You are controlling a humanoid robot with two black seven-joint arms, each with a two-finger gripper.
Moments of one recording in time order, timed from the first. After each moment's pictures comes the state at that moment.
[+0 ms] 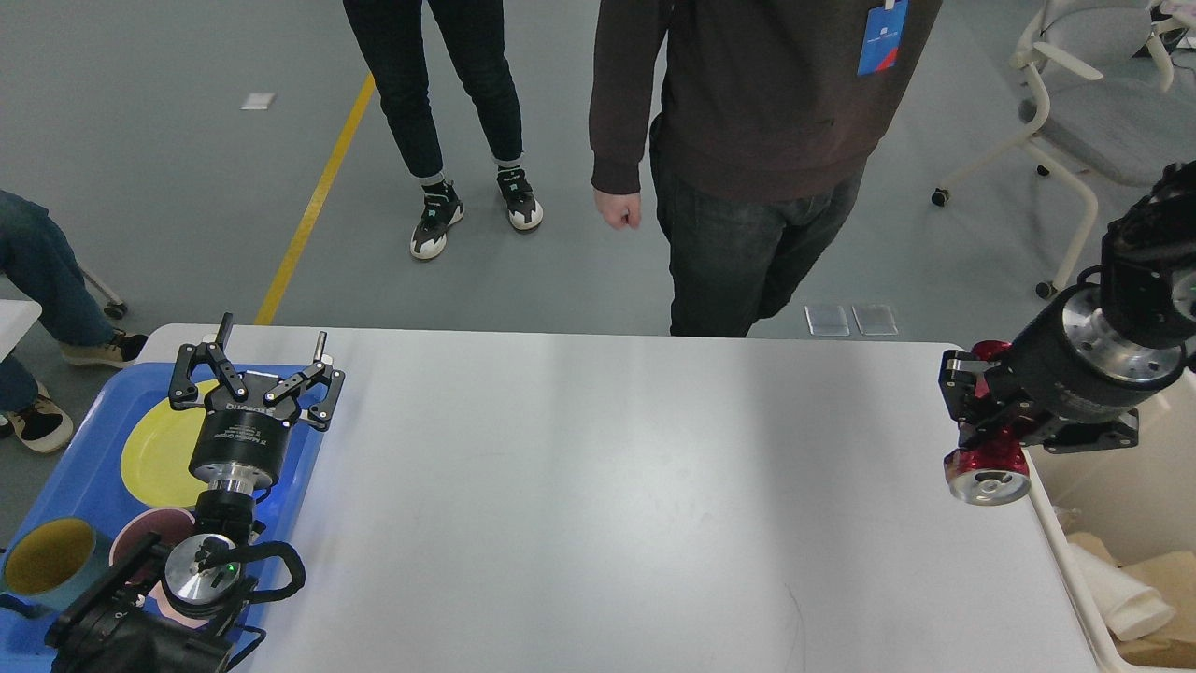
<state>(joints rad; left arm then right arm) -0.31 0.17 -1.22 -0.77 -0.14 -0.58 -0.27 2.38 -0.33 -1.52 1.73 0.23 0.49 -0.17</state>
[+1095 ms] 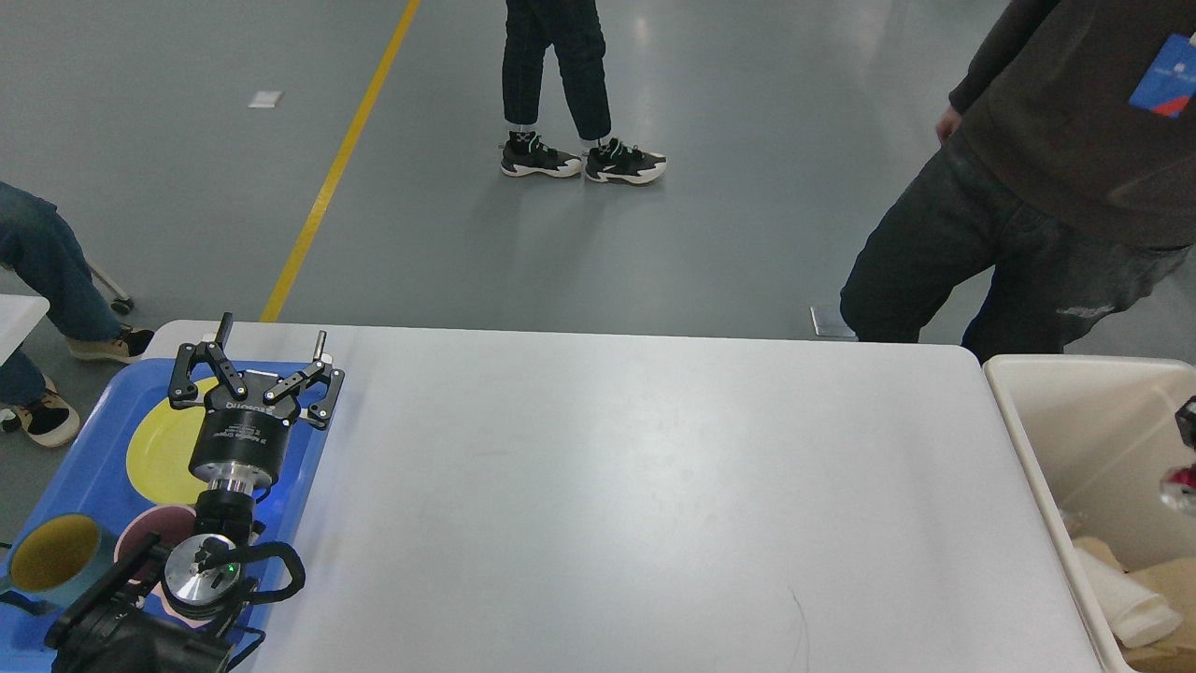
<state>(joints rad) -0.31 0.17 -1.22 -0.77 -0.14 -0.58 -0.28 1.12 -0.68 -1.10 0.51 0.13 0.36 -0.16</state>
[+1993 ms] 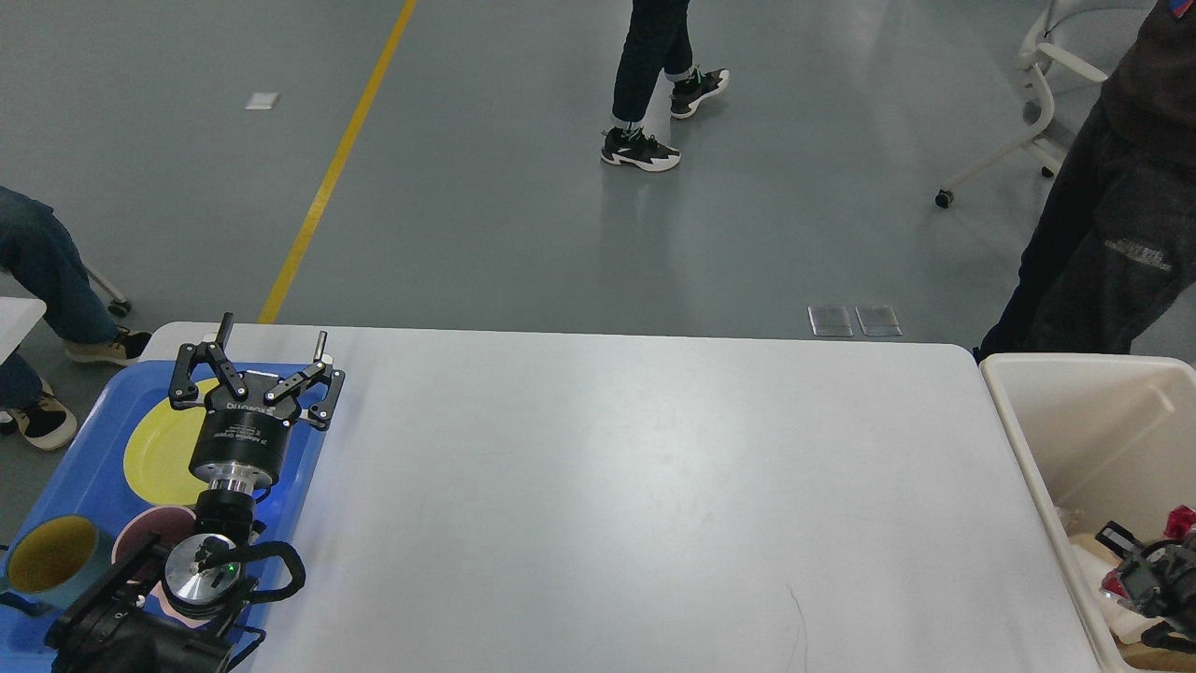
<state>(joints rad) -0.31 0.17 -1.22 -0.77 -0.14 -0.58 -0.28 0.56 -0.35 -0.94 0.02 0.14 0.08 -0.16</state>
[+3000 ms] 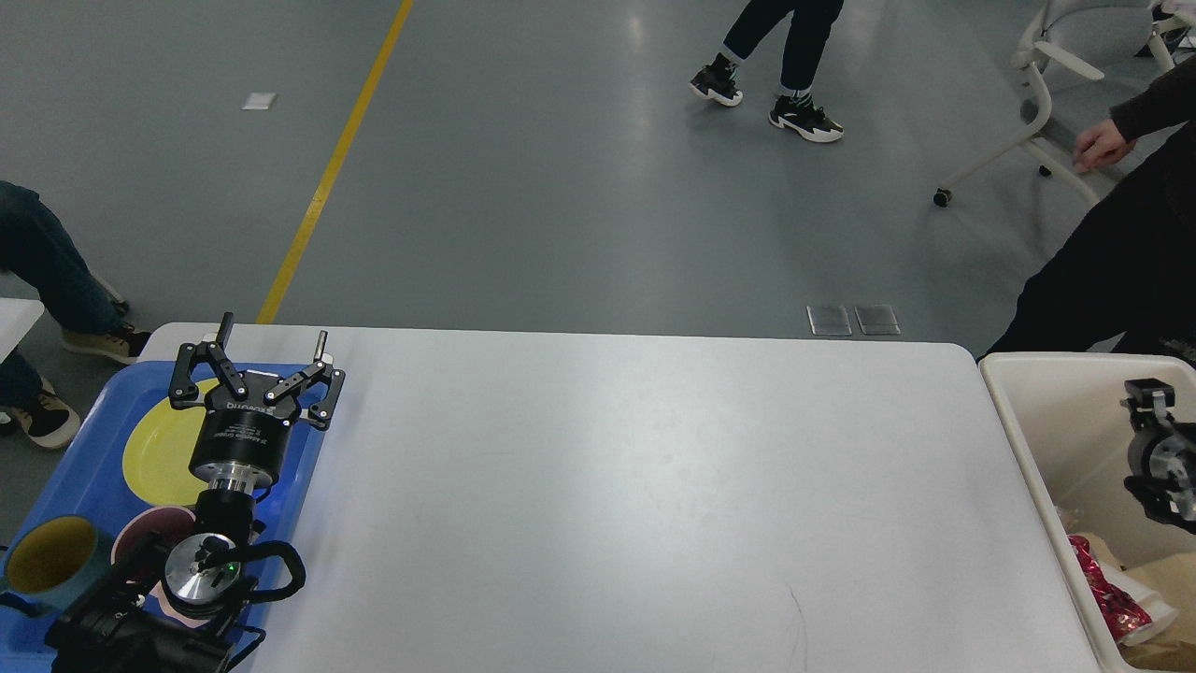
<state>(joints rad) -0.31 0.17 -1.22 -0.77 -0.14 -0.58 -0.28 0.77 -0.51 -0.10 0.21 0.14 0.00 -0.15</state>
